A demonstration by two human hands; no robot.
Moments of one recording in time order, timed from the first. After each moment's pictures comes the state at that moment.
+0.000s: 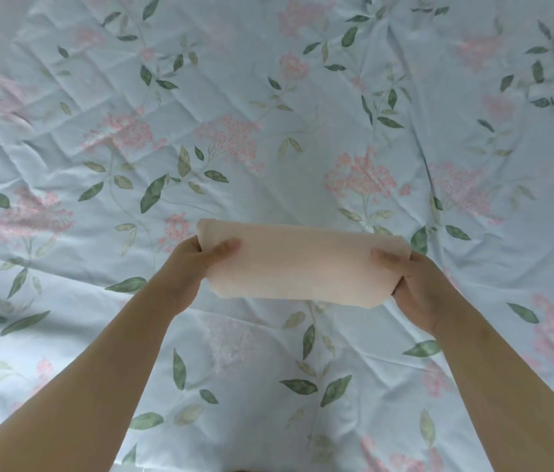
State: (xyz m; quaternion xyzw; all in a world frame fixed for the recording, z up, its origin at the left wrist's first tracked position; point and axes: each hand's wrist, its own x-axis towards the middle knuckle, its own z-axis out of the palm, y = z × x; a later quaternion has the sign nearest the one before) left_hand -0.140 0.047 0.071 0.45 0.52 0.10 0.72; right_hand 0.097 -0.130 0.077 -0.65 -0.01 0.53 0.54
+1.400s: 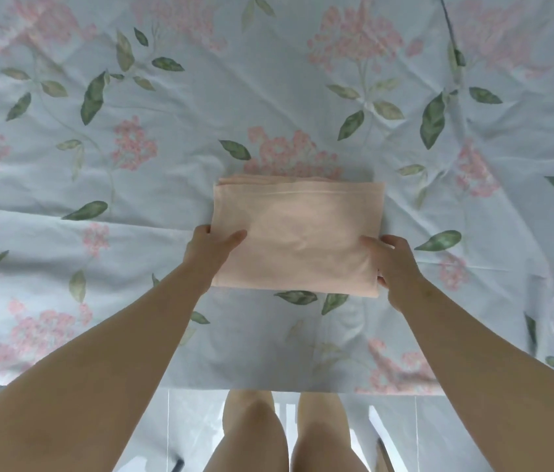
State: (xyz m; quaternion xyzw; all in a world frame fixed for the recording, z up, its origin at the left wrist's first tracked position) left_hand -0.159 -0.050 -0.070 0.52 0.68 -0.07 0.51; right_hand 0.033 -0.230 -0.067 -0.78 0.14 0.47 0.39
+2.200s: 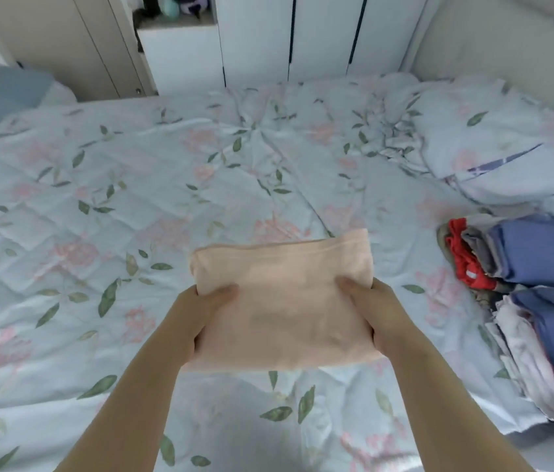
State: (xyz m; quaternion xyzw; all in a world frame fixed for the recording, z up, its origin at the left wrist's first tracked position) left_hand -0.102 -0.024 0.187 0.54 0.49 0.00 0.68; right_hand 0.051 -0.224 0.197 -0.73 0.04 0.35 0.58
